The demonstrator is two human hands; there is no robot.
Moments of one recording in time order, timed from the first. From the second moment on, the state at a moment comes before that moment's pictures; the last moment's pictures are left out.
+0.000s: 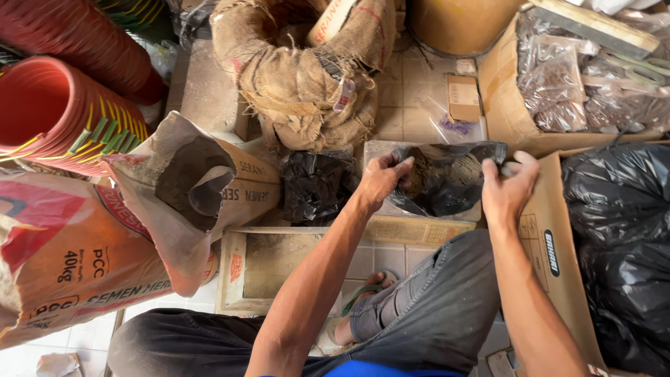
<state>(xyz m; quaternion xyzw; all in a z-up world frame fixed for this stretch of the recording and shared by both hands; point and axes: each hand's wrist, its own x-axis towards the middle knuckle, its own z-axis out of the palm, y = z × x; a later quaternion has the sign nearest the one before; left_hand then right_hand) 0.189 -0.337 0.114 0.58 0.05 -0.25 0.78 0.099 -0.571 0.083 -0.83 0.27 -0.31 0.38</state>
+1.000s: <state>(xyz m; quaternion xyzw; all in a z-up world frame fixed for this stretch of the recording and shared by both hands) 0.124 0.020 0.114 0.89 -0.23 -0.32 -0.24 0.312 0.026 -0.051 -0.96 -0.28 0.05 0.07</state>
